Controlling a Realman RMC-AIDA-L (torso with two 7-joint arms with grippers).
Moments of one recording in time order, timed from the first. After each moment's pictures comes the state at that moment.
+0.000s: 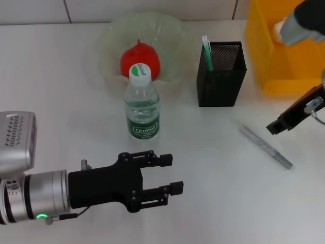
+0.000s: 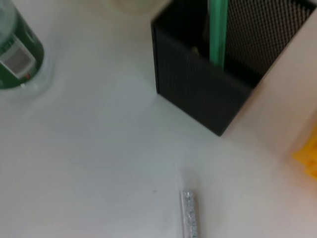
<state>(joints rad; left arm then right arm) -0.44 -2.08 1.13 0.25 1.58 1.60 -0.99 0.58 2.08 -1.36 -1.40 -2.74 -1.62 2.65</state>
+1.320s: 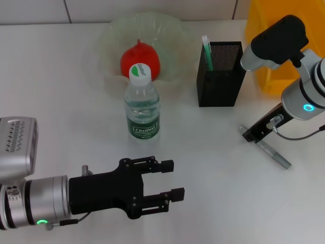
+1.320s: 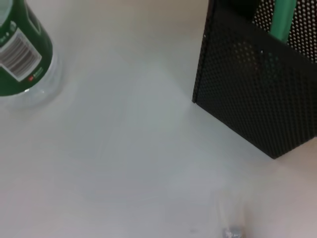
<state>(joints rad) -0.44 -2.08 1.14 0.22 1.58 1.60 -0.97 0.60 2.09 -1.52 -1.19 -2.67 -1.36 2.71</state>
